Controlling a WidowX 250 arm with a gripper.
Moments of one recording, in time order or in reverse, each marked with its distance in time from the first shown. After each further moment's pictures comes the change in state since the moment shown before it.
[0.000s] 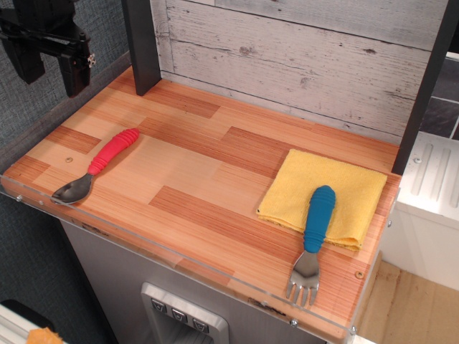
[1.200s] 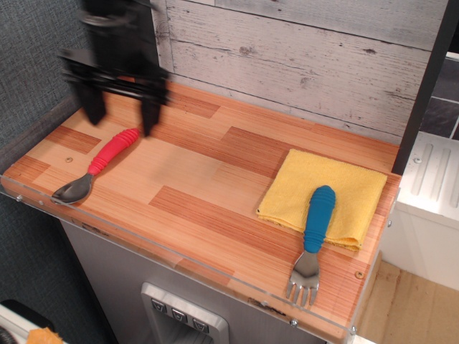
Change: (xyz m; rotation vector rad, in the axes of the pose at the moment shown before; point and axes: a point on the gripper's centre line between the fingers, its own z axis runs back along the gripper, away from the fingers) arm -0.017 -0.118 0.002 -0.073 0.033 0.028
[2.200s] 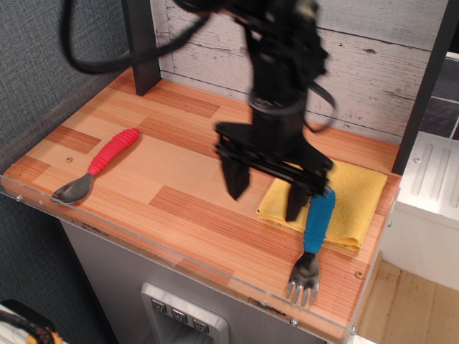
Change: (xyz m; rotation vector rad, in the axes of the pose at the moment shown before) arm -0.026 -0.142 -0.021 -0.078 -0.010 -0.206
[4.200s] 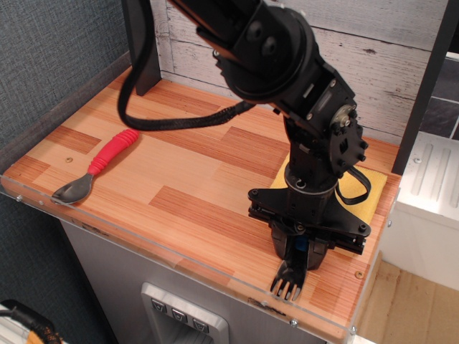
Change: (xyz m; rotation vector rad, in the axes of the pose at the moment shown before) arm -0.004 -0.026 -0.051 -0.018 -0.052 0.124
